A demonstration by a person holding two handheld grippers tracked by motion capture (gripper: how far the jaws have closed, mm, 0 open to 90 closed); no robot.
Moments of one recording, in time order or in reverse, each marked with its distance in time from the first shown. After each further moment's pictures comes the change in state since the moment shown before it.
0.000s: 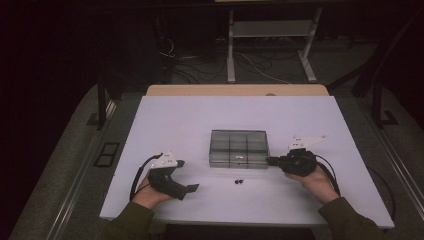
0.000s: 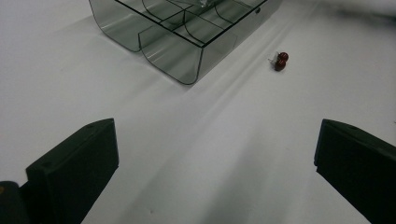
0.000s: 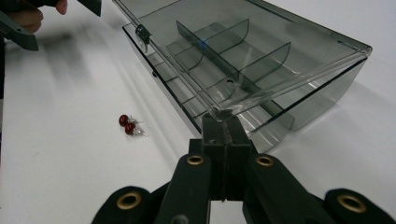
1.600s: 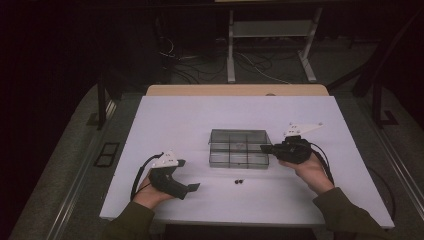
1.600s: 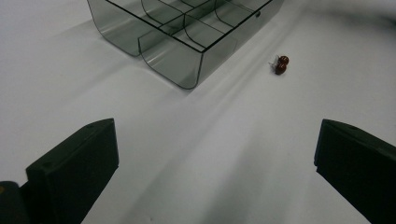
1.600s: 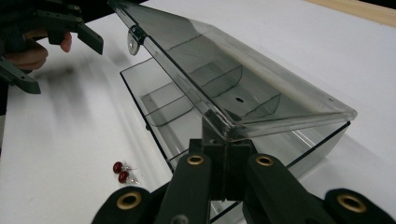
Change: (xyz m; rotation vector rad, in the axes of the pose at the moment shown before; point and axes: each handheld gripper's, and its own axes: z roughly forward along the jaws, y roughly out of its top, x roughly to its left) left arm 0.000 0.003 0.003 -0.008 0.001 0.007; right arm -0.008 0.033 0.006 -0.058 0.013 -0.008
